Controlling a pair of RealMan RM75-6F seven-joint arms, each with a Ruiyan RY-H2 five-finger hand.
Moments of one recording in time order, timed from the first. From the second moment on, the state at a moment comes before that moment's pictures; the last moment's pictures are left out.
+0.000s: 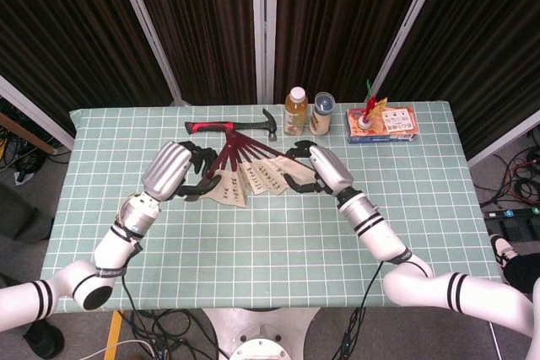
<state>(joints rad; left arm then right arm) -0.73 -1.36 -0.25 -1.61 1.44 1.19 -0.21 0.85 -1.41 0.32 -1.61 -1.12 0.91 0.35</state>
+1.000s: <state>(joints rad) -0.68 -1.46 -0.15 -1.55 1.42 1.25 0.54 0.72 -1.50 0.21 -1.47 -1.35 1.27 -0.13</state>
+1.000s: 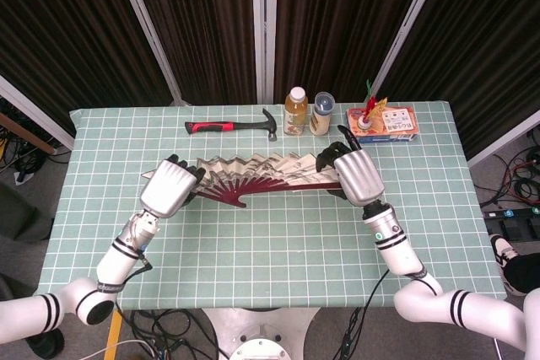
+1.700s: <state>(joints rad) -0.63 -1.60 -0.10 -1.42 1.45 1.30 0.72 0.63 -1.65 0.13 -1.24 -1.54 1.48 -0.37</state>
